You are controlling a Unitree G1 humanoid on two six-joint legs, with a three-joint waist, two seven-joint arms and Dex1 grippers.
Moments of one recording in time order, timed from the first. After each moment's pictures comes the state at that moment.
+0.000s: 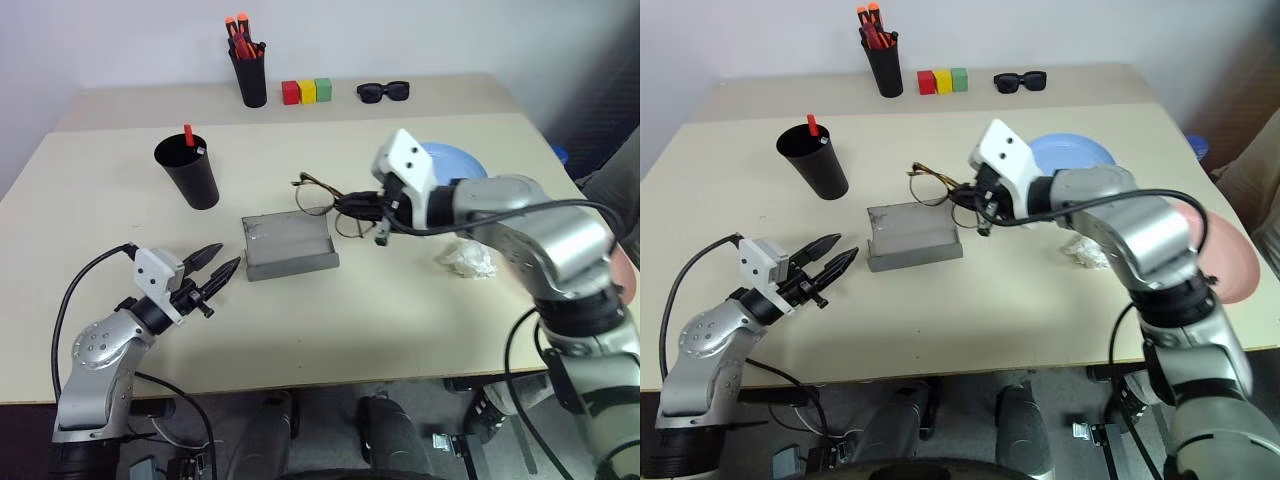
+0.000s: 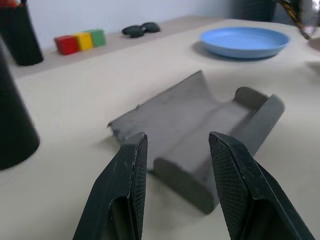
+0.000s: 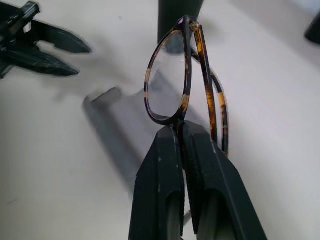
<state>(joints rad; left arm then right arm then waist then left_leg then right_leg) 0.09 0.46 0.23 -0.24 -0.38 0.07 -0.73 -0.91 -0.58 0.34 -0.13 0.41 0.75 0.82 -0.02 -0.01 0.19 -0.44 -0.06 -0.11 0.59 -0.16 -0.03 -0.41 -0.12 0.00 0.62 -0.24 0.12</state>
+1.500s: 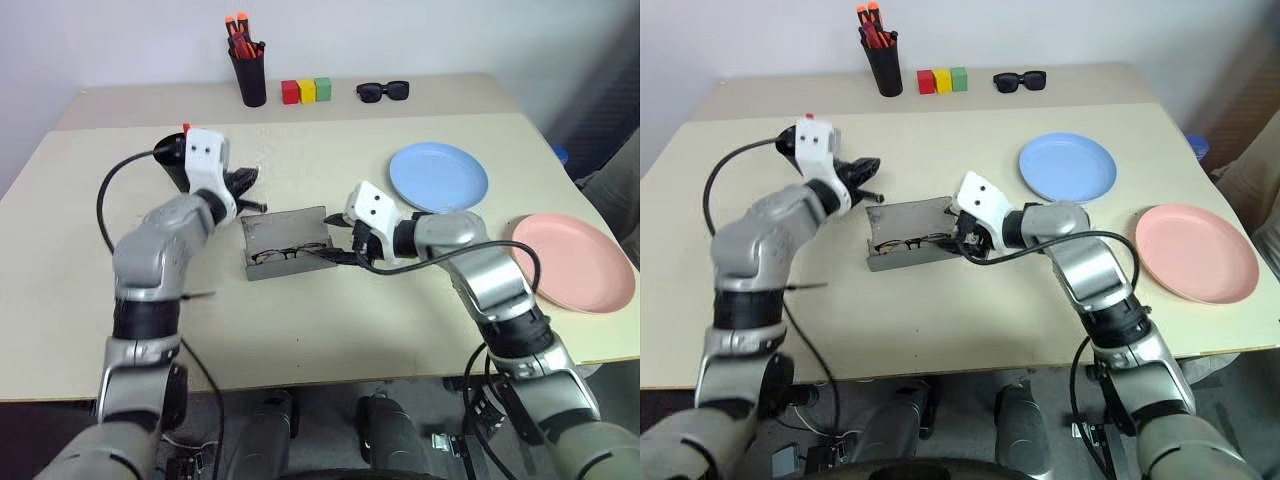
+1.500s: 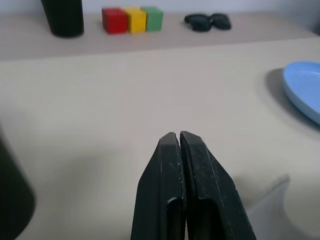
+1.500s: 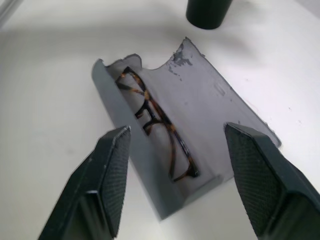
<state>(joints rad) -0.83 0.35 0.12 0.13 -0.40 0.91 -0.23 -0.60 -0.47 0.24 -0.32 0.12 0.74 0.89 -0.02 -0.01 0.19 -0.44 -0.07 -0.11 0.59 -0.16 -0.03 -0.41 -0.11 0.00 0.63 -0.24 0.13</state>
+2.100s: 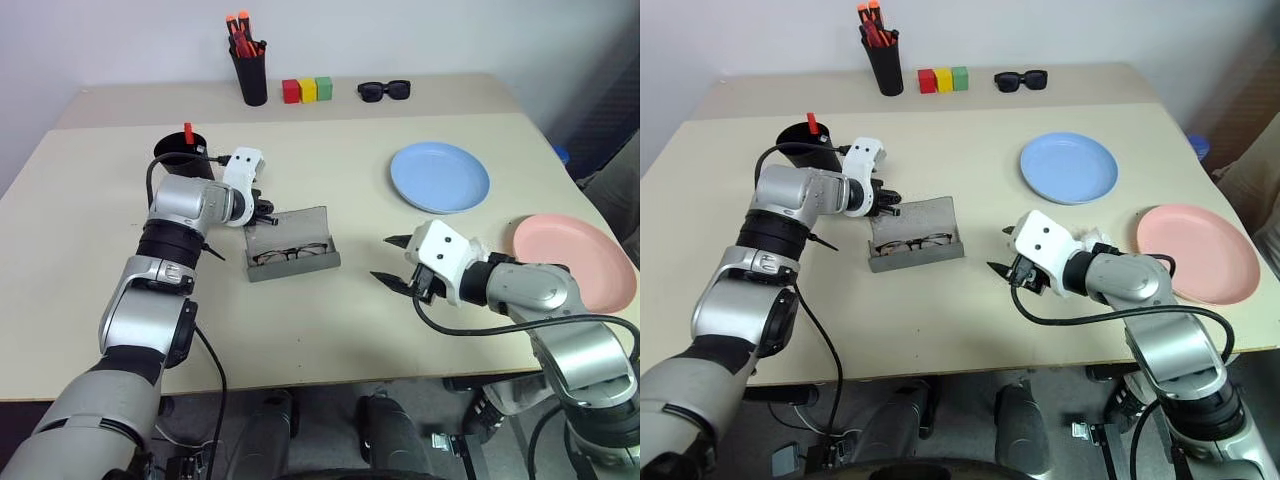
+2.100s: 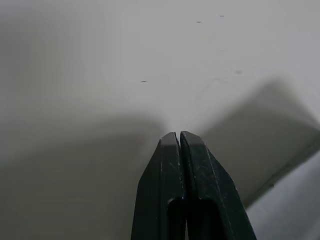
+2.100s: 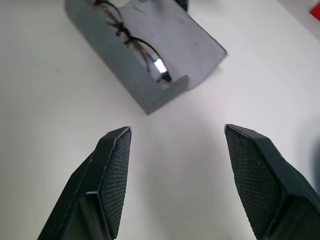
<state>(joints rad) -1.05 0.41 -0.14 0.58 -0.25 1.02 -0.54 -0.27 -0.69 0.06 -0.64 0.15 0.76 0.76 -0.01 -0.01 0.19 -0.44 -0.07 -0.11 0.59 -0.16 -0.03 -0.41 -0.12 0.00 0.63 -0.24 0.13</state>
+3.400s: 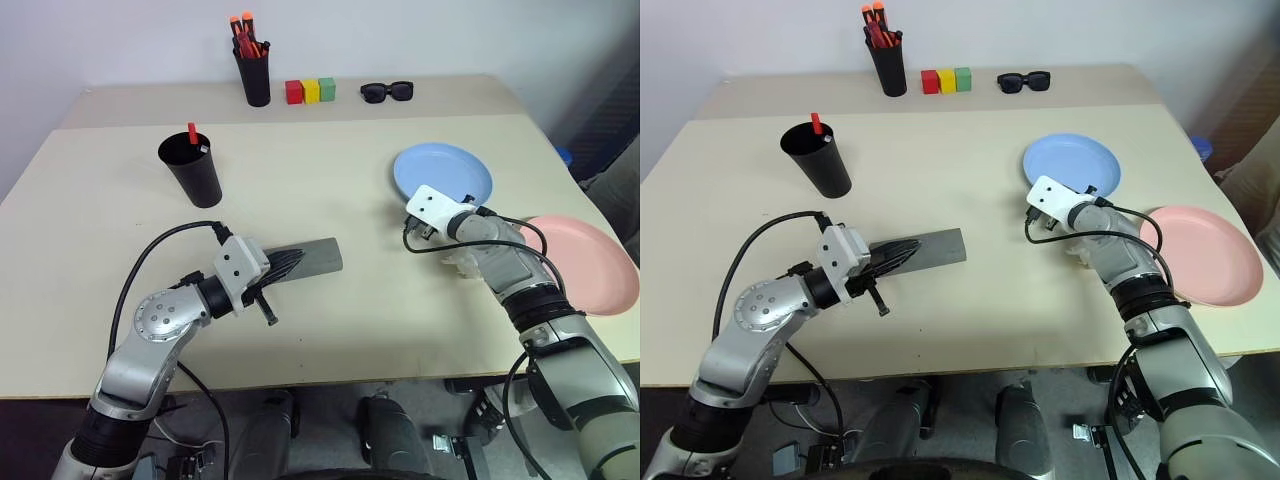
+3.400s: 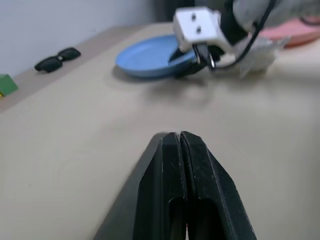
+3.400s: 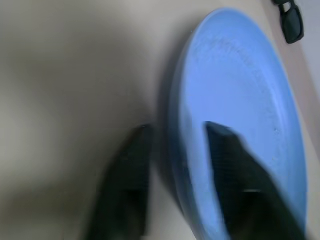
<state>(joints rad) -0.11 0.50 -0.08 -0.47 -0.27 0.25 -0.67 -0.74 -0.59 0.31 0.57 -0.31 0.15 0.41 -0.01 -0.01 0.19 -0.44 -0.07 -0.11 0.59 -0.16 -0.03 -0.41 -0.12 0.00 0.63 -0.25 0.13</state>
